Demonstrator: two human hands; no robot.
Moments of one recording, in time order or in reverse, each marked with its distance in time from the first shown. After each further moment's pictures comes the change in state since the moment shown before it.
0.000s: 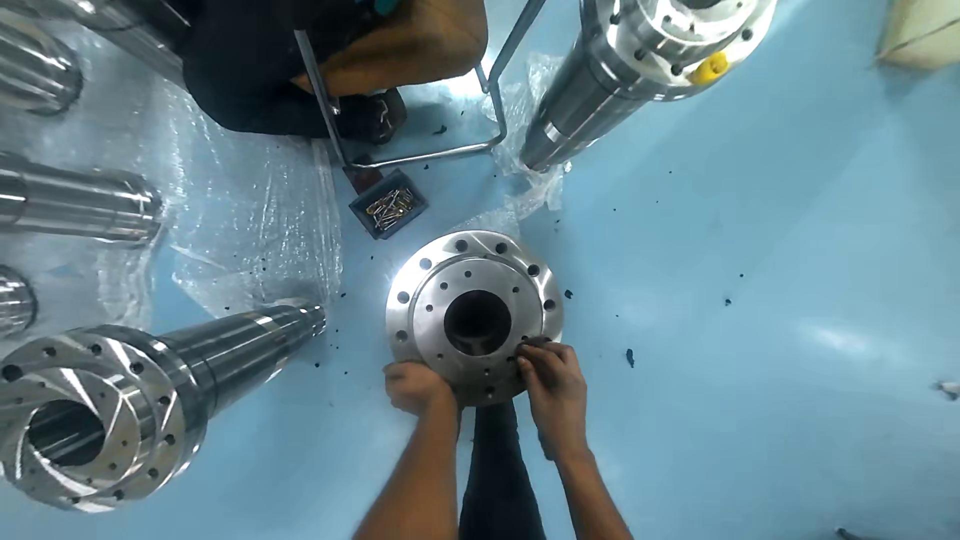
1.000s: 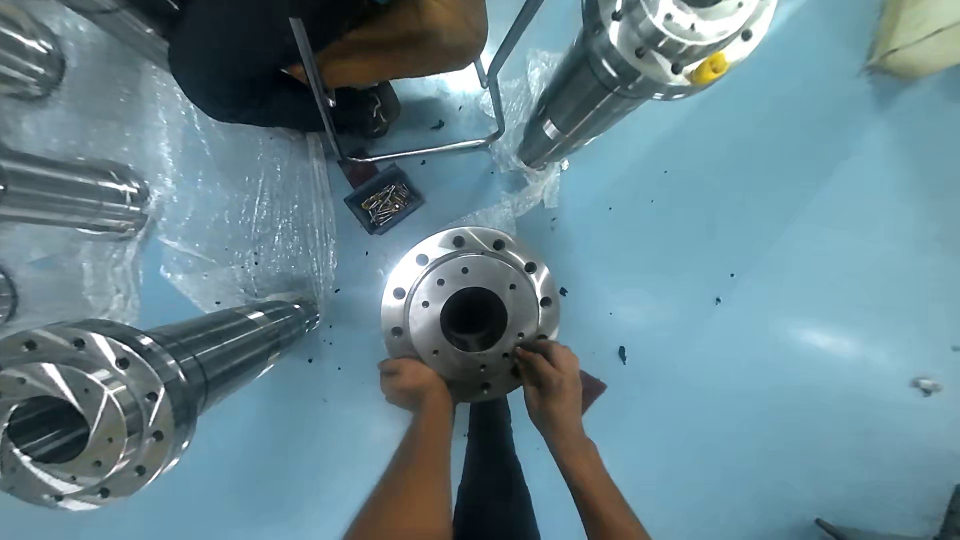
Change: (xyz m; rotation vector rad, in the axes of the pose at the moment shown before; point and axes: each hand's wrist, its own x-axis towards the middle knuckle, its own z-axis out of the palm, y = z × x) left_hand 0.000 -0.001 0.000 0.010 0.001 0.018; right_hand 0.008 0.008 -0.004 -0.263 -0.004 -0.370
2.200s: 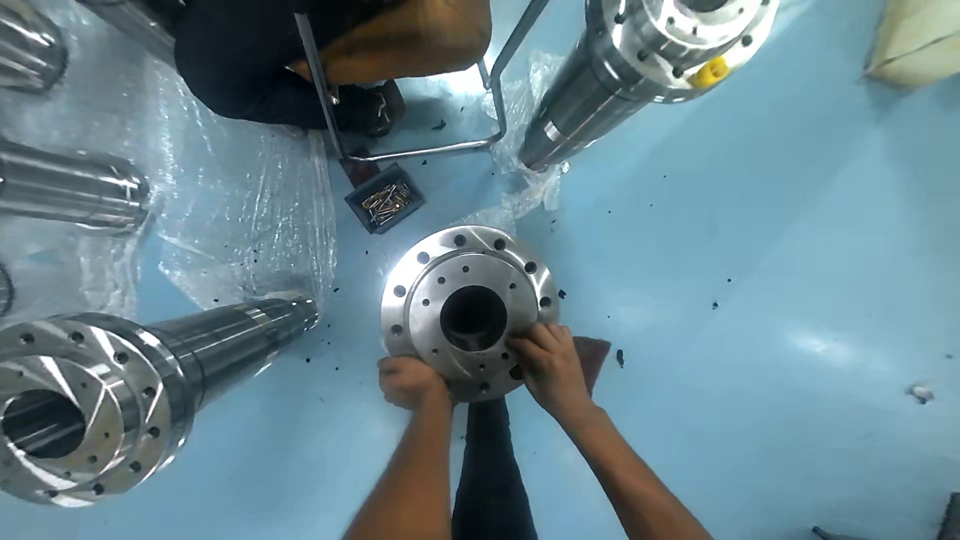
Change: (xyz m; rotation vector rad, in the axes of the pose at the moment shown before) left_hand 0.000 -0.002 0.001 -0.020 -0.006 -0.011; right_hand 0.037 0.014 -0.011 -0.039 -0.134 -0.319
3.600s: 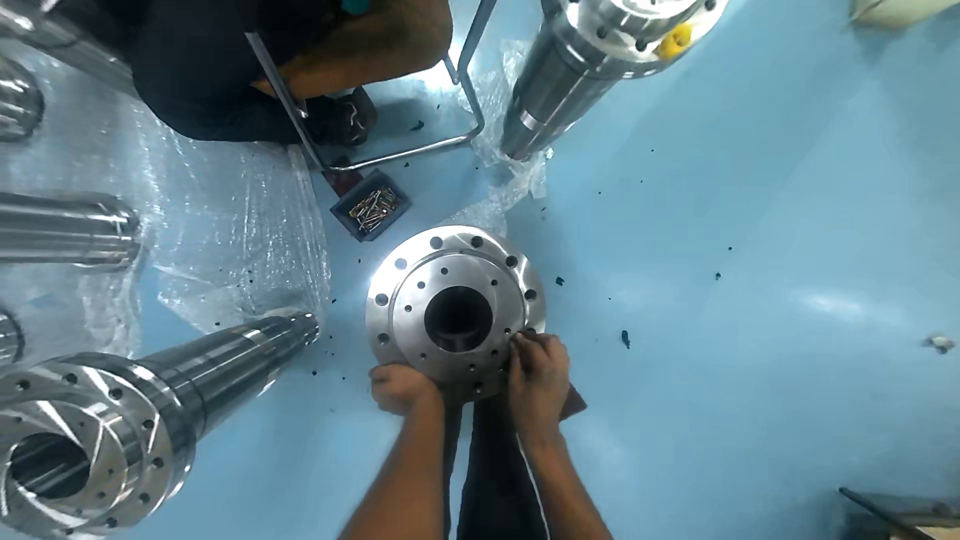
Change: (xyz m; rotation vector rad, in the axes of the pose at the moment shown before) left_hand 0.002 -0.002 0.004 0.049 0.050 0.023; right_hand -0.018 -0.054 0.027 -0.001 0.306 0.629
